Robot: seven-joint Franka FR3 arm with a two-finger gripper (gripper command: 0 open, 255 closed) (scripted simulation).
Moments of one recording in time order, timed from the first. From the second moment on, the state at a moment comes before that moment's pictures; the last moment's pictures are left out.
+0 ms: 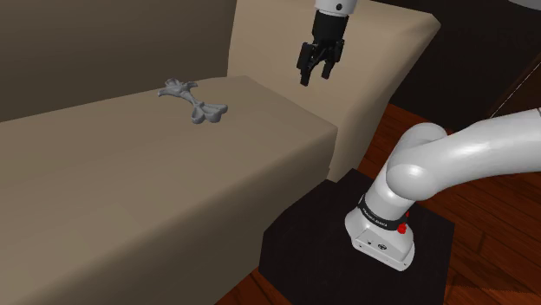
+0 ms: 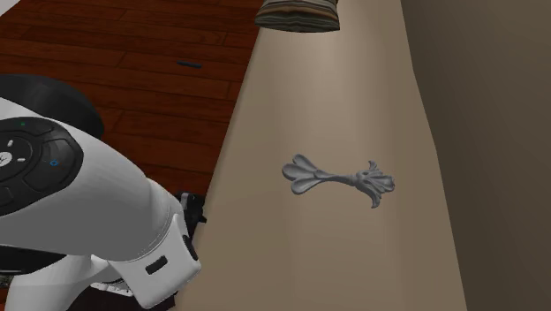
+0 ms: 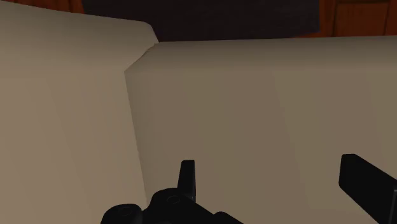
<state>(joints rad) 0.02 -0.79 -0.01 -2.40 -0.01 1.64 0.16</state>
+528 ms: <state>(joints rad) 0.05 -0.59 0.07 -2.32 0.02 1.77 0.24</state>
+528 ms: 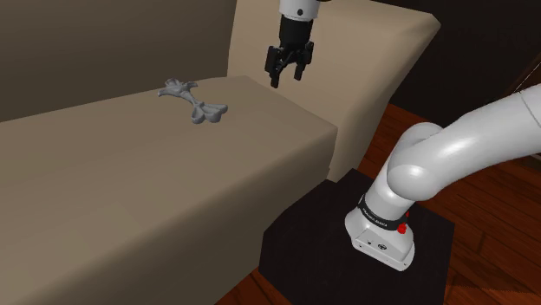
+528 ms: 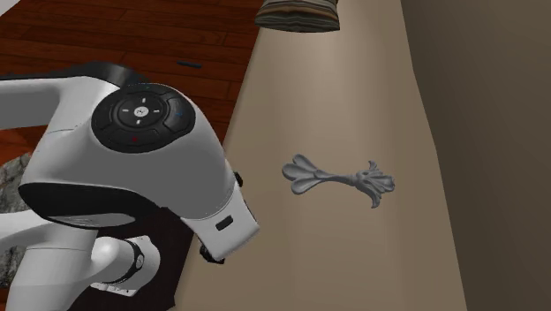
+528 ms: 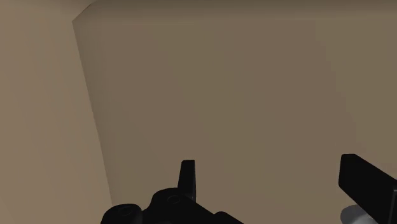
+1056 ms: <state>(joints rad) 0.06 -0.30 0.16 -2.12 -0.01 1.87 0.36</state>
